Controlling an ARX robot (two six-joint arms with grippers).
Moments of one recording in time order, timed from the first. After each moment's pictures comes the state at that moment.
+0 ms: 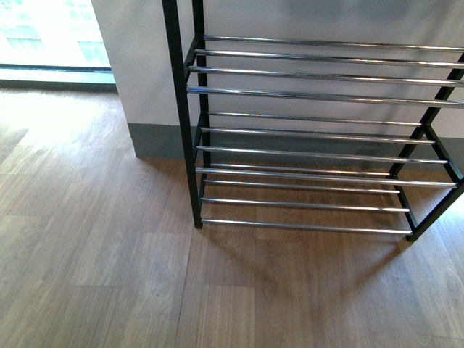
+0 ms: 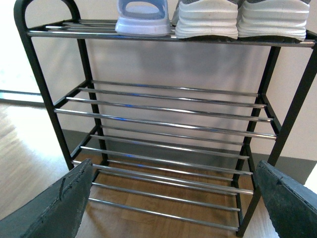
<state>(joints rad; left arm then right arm) 0.05 0.22 0.24 -0.27 0.00 0.44 0.00 0.01 0.02 0.00 0.00 -0.01</state>
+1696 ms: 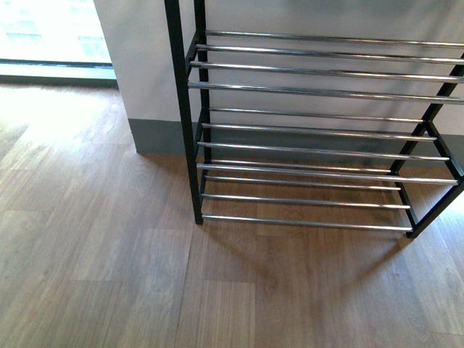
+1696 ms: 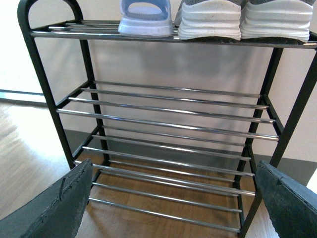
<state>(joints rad) -0.28 0.41 0.33 -0.16 -0.25 0.01 0.00 0.00 0.02 0.00 0.00 -0.01</state>
